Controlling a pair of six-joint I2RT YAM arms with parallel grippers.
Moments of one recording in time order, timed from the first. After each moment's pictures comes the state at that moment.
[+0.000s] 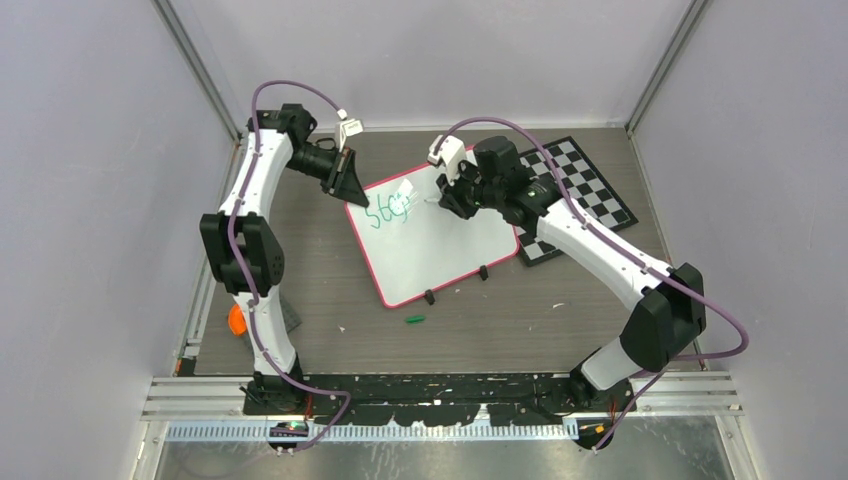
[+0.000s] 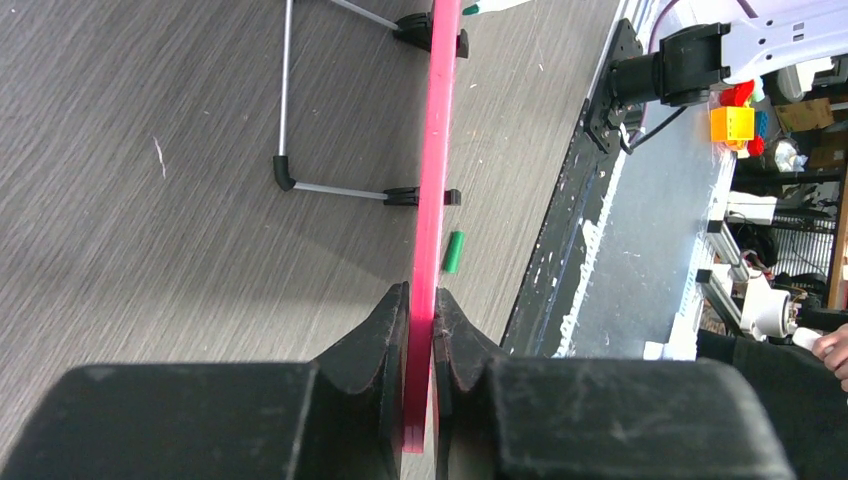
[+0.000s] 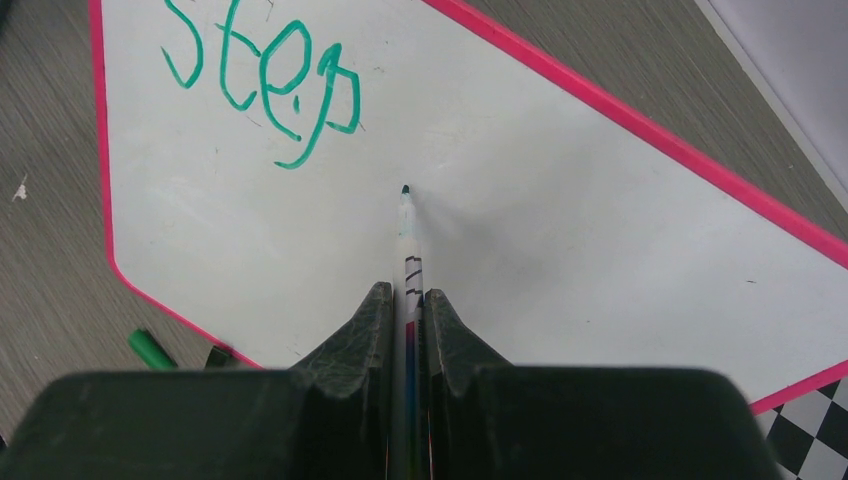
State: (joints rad) left arm -0.07 2.02 2.00 -1.45 1.02 0.63; right arm 0.62 1.52 1.37 -0.40 -0.23 -0.30
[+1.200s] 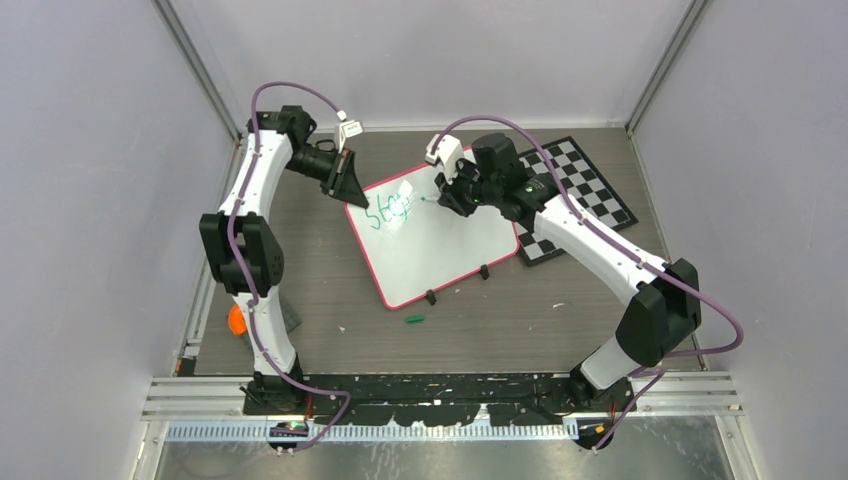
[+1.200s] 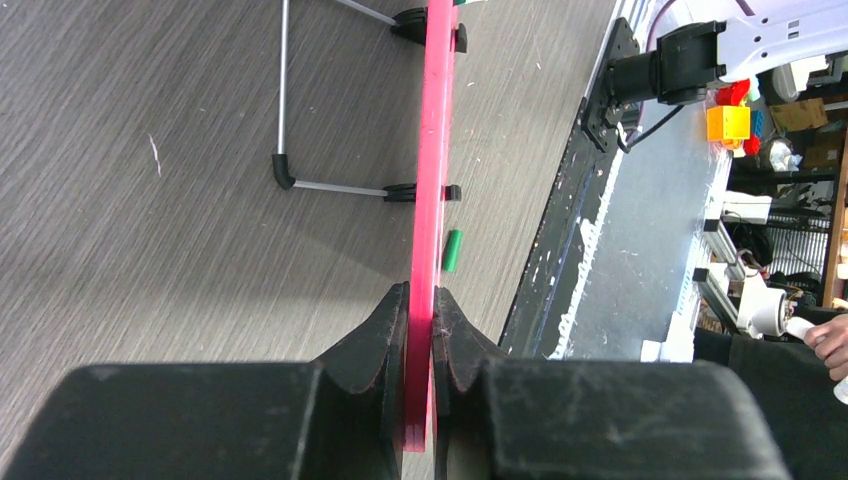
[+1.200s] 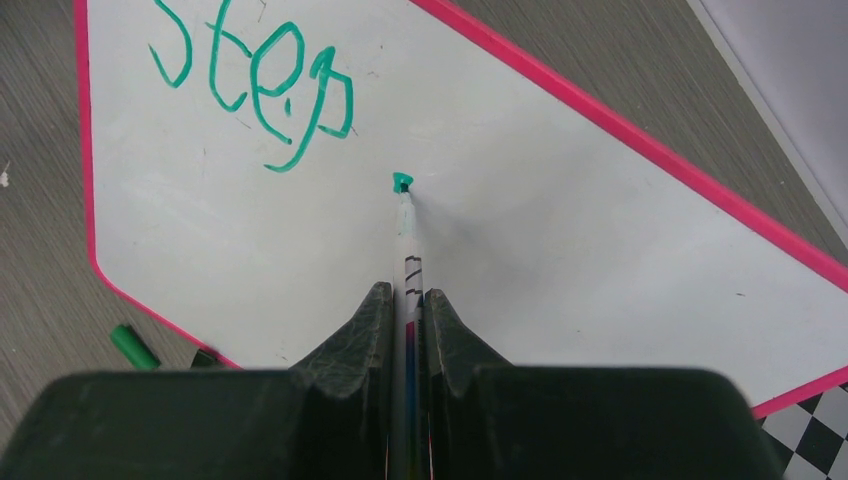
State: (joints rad) left arm -0.07 2.01 1.99 -1.45 1.03 0.64; right arm 0.60 1.56 1.40 -0.41 -0.24 -0.34
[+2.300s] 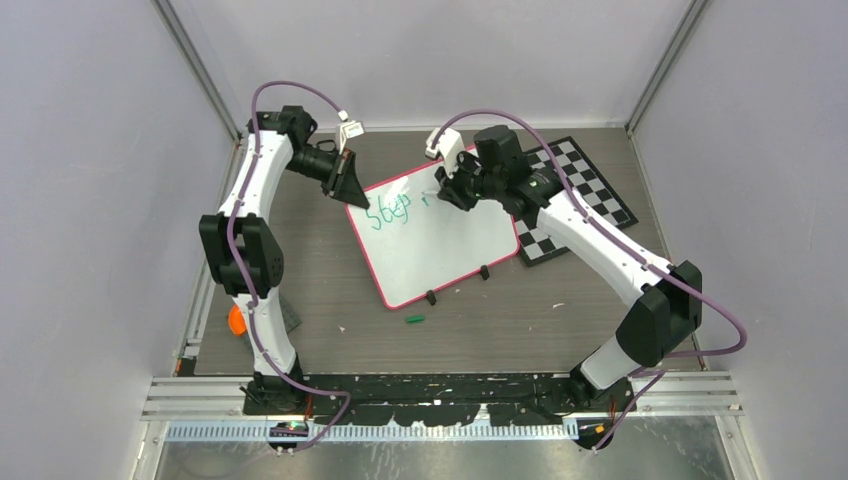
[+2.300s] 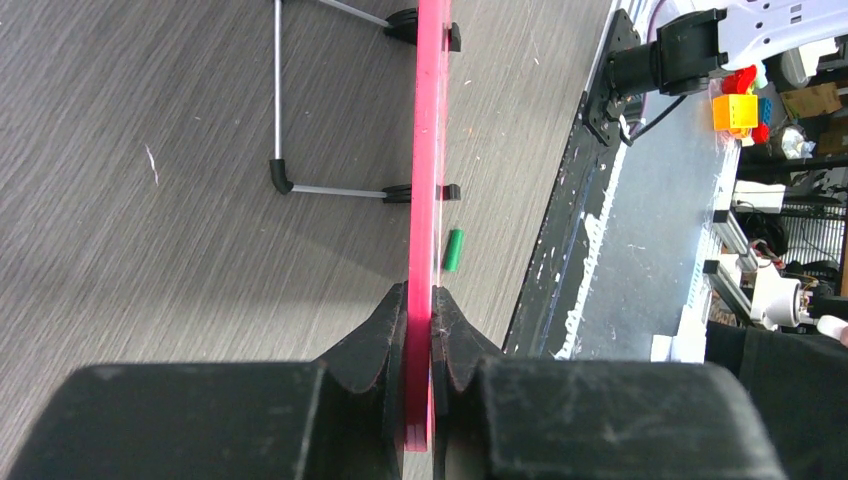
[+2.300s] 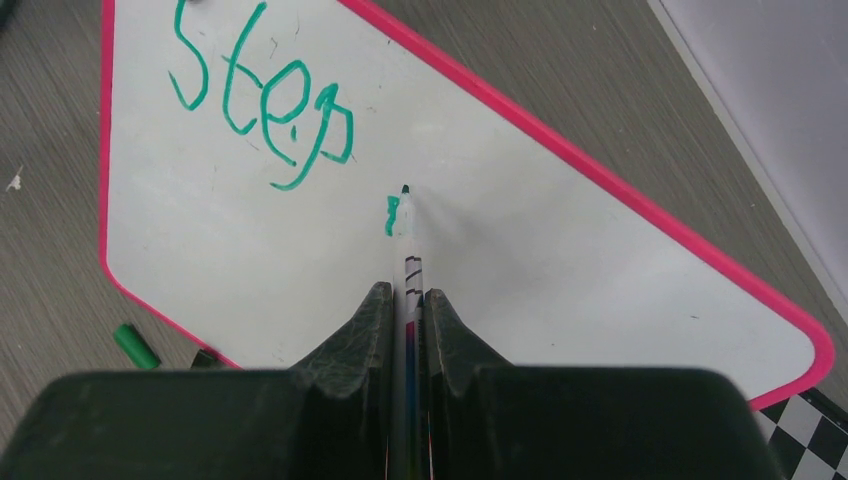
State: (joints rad) left arm -0.08 2.00 1.98 -1.45 1.04 0.68; right arm 0.60 1.55 1.46 -0.47 -0.27 -0.37
